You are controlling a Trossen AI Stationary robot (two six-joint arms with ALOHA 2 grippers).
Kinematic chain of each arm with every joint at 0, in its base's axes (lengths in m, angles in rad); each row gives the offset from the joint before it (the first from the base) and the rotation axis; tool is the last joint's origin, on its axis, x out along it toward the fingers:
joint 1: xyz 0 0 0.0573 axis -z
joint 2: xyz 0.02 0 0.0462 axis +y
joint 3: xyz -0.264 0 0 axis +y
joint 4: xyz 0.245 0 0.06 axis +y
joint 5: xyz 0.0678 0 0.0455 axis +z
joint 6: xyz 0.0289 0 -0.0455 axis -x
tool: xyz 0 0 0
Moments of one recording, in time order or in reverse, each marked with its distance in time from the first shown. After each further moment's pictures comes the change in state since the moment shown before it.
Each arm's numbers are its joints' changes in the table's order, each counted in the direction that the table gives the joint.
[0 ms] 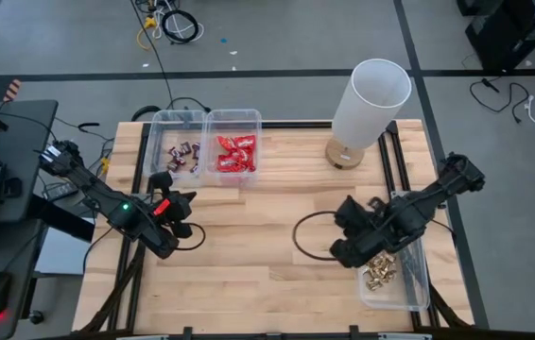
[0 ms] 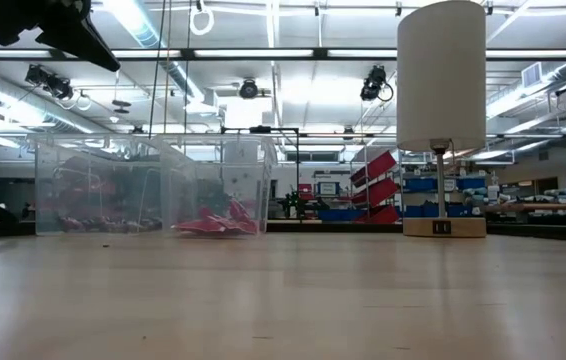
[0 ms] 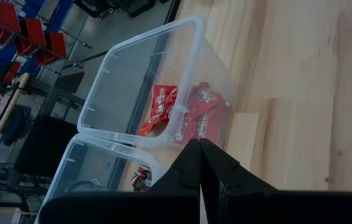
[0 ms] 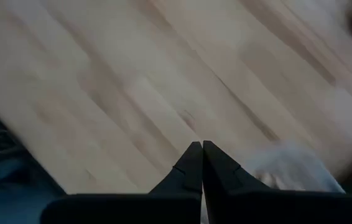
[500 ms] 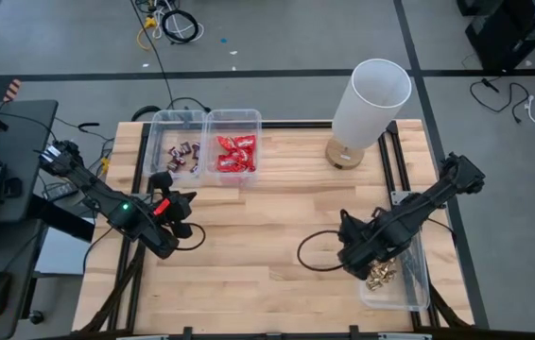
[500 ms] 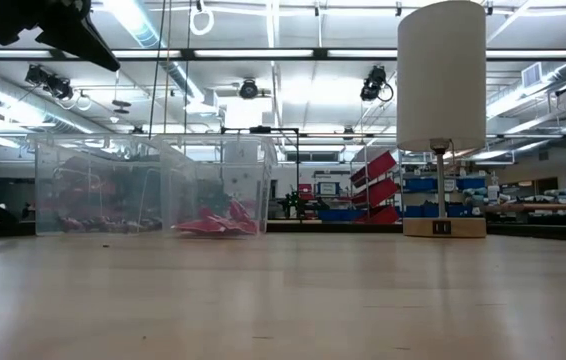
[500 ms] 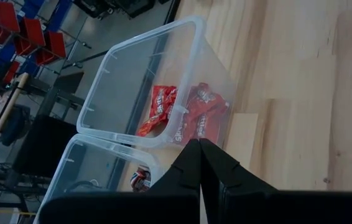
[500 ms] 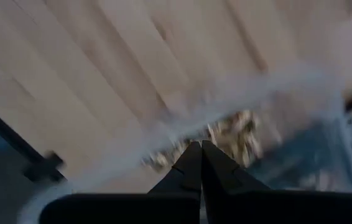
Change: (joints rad) left arm 0.000 0.000 0.000 -0.003 -0.002 0.000; right arm -0.027 -0.005 0.196 0.017 0.265 0.111
